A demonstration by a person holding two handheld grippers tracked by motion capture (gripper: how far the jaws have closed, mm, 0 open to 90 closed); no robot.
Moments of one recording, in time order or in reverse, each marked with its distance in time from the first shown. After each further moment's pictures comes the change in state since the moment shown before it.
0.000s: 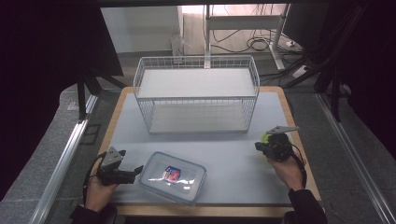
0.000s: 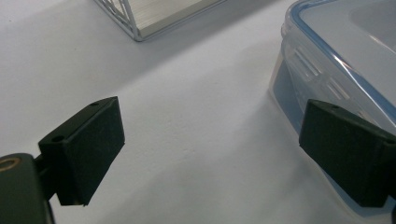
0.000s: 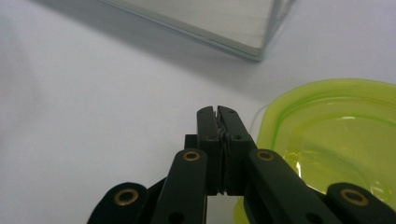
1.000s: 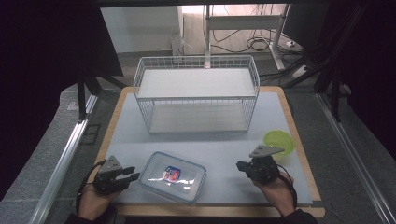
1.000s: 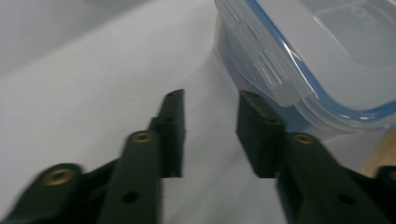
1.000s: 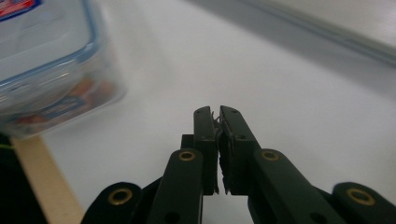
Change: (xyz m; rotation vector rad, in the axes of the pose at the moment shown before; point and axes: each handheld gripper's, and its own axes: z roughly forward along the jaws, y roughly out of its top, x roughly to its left) left arm -0.018 -0.007 -0.020 0.130 -0.164 -0.021; right arm 0.088 -0.024 -0.013 -0.015 0.173 -0.143
